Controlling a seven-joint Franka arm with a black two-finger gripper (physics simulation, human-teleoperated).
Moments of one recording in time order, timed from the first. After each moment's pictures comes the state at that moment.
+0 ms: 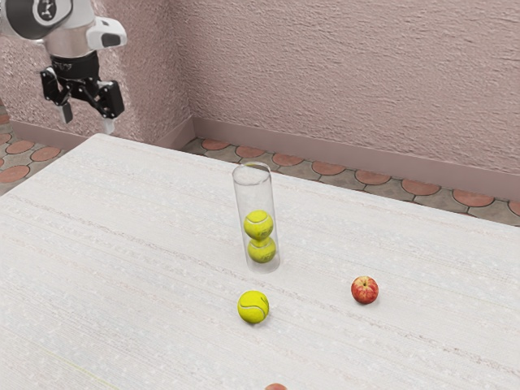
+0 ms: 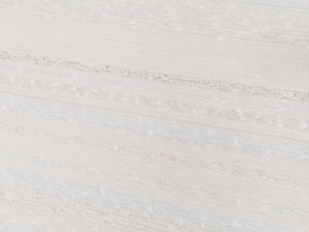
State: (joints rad) arm -0.01 -0.09 0.13 -1.64 0.18 1.57 -0.04
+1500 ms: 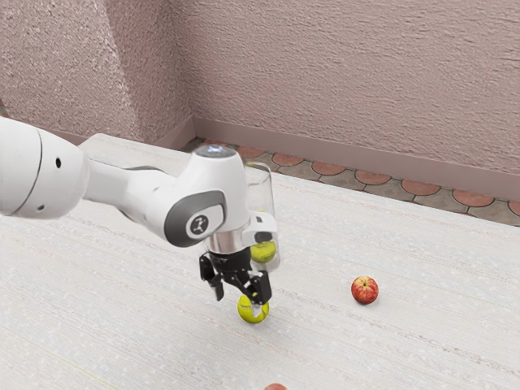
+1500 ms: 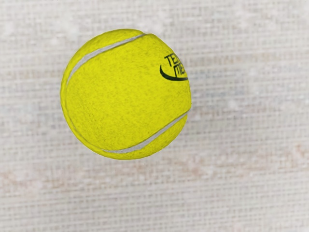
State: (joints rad) arm -0.33 0.14 0.00 -2.19 -0.10 2.25 -0.19
